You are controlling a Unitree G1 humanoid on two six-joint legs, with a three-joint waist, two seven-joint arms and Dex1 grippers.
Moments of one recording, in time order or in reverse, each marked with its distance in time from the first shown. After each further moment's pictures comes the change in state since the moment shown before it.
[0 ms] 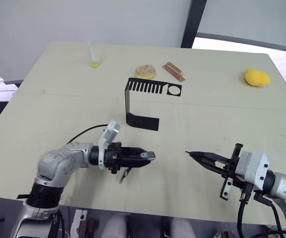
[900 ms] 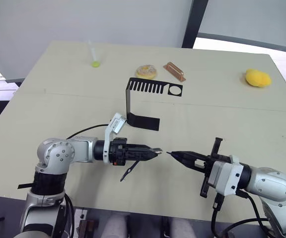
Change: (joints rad) left arm -0.110 -0.071 0.053 0.034 -0.191 0.286 0.244; right arm -0.163 0.061 0.202 0.064 -0.248 -0.155 -0.015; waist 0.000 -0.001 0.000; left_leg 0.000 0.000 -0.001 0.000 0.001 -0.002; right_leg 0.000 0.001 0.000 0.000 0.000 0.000
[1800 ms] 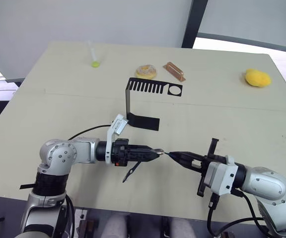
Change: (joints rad) left arm 0.008 -0.002 -0.022 -0.005 0.006 -0.024 0.011; right arm -0.007 0.021 0.031 0.033 -0.033 -0.049 -0.002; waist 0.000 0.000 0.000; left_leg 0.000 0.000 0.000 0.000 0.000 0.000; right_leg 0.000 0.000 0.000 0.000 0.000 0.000
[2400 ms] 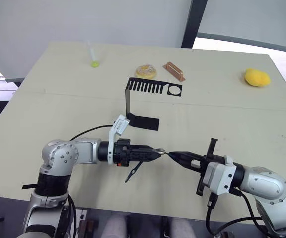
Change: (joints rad) left arm 0.004 -0.019 -0.003 -0.002 0.000 0.001 0.031; right arm -0.008 0.016 0.019 0.029 -0.024 -0.024 -0.003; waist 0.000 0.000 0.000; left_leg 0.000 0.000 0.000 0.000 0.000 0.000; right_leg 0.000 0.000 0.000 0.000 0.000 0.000
